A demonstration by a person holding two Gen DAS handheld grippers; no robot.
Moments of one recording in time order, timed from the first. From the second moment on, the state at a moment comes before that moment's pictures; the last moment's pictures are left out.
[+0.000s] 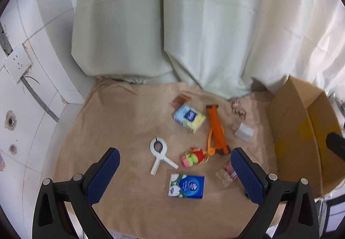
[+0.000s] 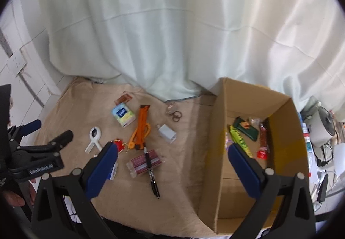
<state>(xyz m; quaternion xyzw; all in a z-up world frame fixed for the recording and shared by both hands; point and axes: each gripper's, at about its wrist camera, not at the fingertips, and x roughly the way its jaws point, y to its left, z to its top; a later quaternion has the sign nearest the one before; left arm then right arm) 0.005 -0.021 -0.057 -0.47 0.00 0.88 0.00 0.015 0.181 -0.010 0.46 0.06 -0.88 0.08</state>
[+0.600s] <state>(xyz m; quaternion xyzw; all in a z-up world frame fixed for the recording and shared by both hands) 0.016 -0.019 -0.183 -0.56 0.00 0.83 0.01 0.018 0.163 -0.132 0.51 0.14 -0.84 0.12</state>
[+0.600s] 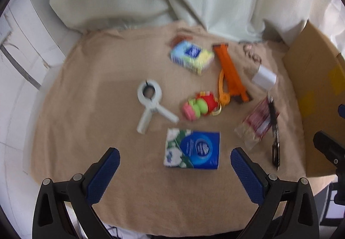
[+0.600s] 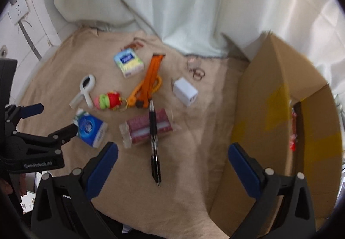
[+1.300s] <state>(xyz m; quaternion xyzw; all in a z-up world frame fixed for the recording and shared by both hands) 0.006 -0.009 -0.248 -0.57 0.01 0.82 0.03 0.000 0.162 -0.201 0.55 0.11 -0.81 0.16</state>
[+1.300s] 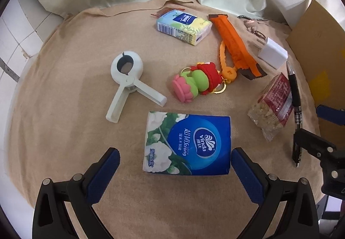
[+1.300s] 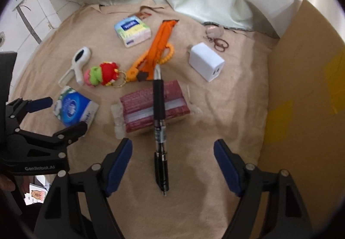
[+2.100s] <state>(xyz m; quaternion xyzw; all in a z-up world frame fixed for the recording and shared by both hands) 0.009 -0.020 -0.254 -0.57 0.02 0.82 0.04 -0.008 0.165 -0.218 0.58 0.07 -0.79 0.19</state>
